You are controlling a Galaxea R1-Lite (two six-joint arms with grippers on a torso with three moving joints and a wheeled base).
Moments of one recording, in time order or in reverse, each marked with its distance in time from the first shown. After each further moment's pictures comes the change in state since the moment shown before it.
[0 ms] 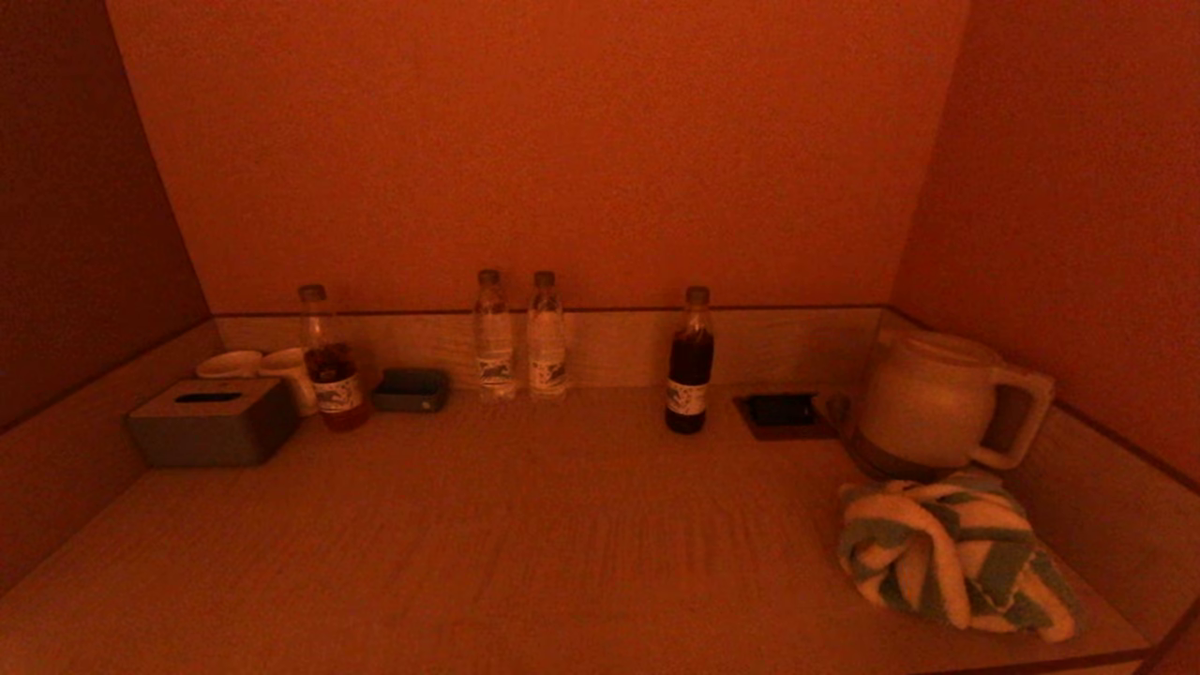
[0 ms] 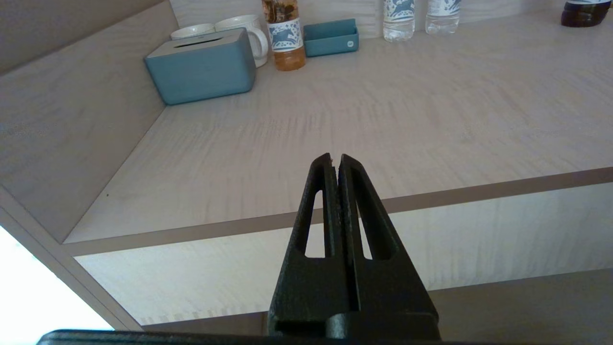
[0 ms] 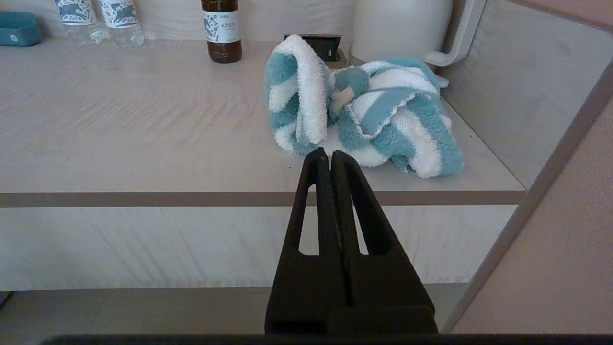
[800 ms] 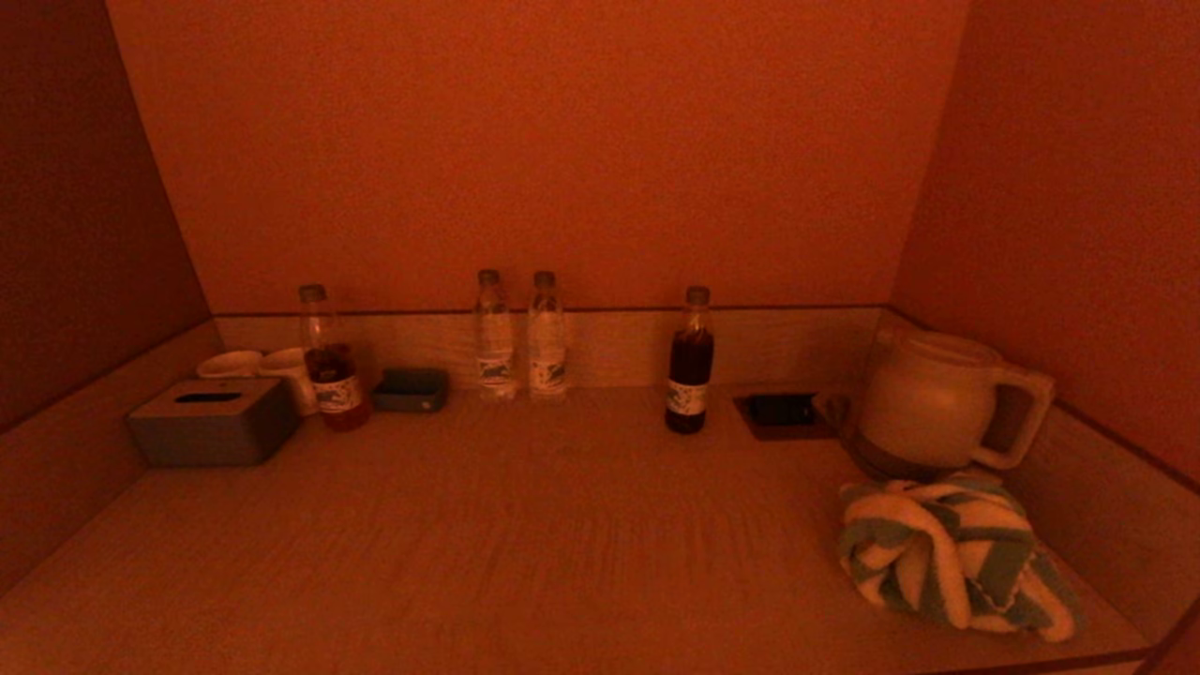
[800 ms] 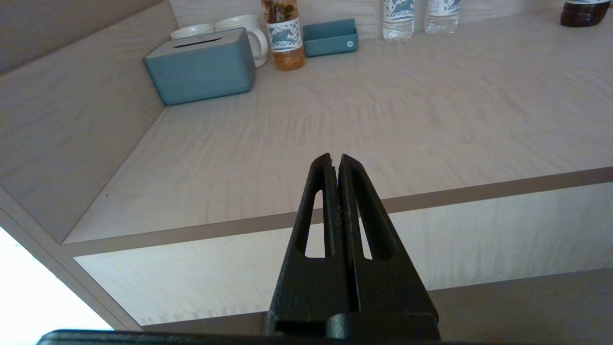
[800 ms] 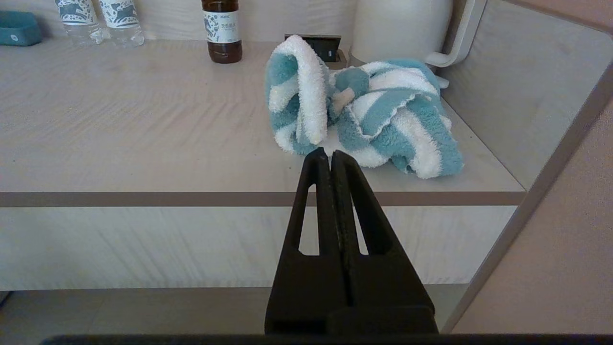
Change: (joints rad) left arm 0.000 0.000 0.000 0.000 -0.001 0.000; right arm 0.000 0.000 0.000 -0.001 0.002 -0.002
